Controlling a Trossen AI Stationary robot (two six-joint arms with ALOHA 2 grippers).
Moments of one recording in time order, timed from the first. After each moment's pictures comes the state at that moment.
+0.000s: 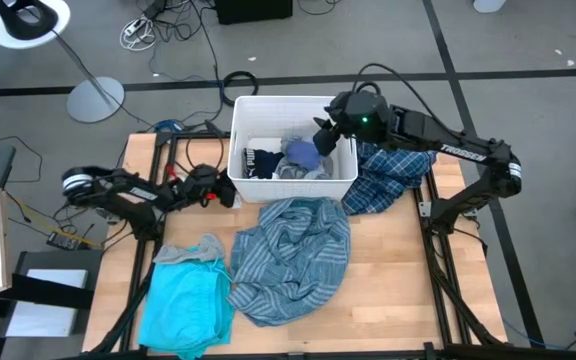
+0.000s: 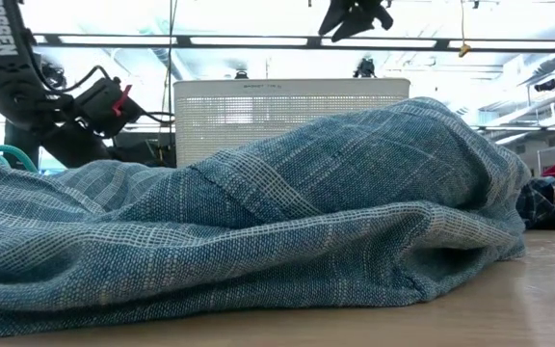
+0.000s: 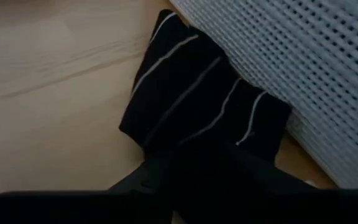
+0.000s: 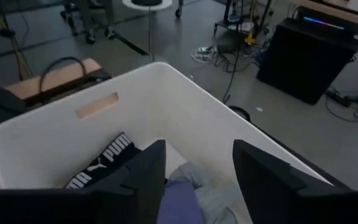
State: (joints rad) left arm 0.49 1.41 0.15 0.59 -0.26 -0.45; right arm -0.27 1.42 1.57 -0.61 0.47 0.16
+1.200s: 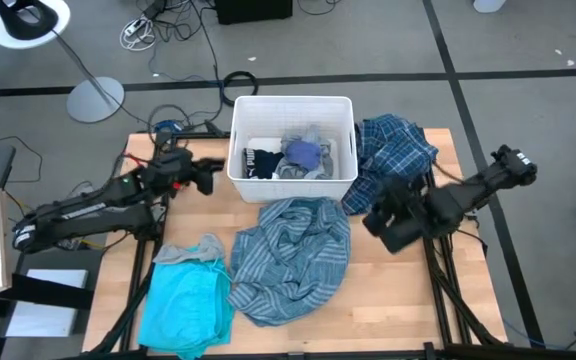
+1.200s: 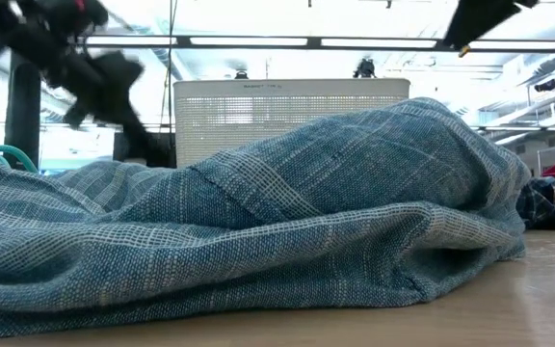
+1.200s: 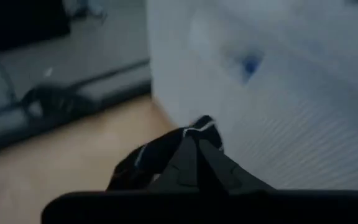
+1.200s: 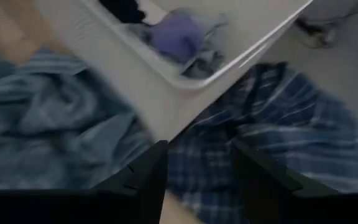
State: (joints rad) left arm 0.44 0.59 0.46 -0.36 -0.35 -0.38; right arm 0.50 1.26 1.27 -1.46 0.85 1.20
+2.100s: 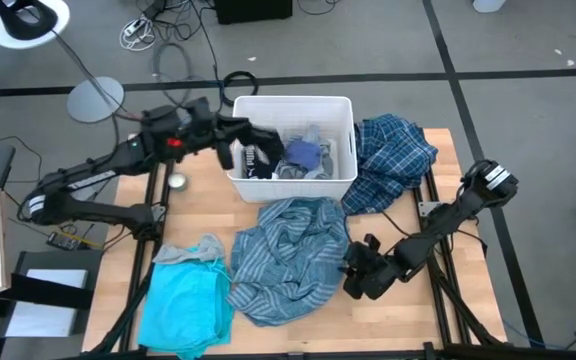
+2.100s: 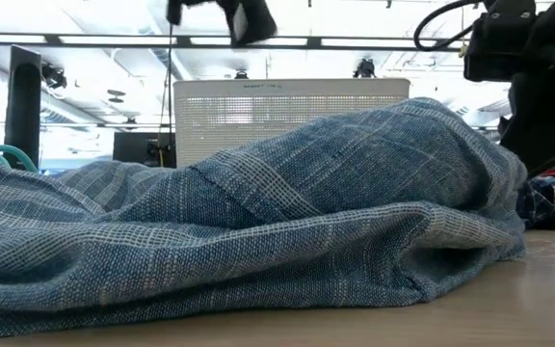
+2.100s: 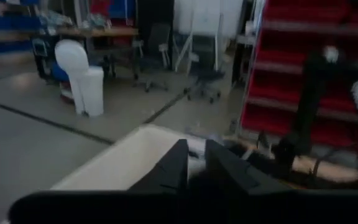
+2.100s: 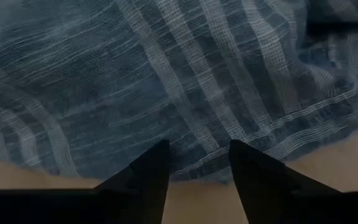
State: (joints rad) left arm 0.38 1.04 1.09 -0.08 -0.04 -0.07; right arm 0.67 1.53 0.74 -0.30 0.56 1.08
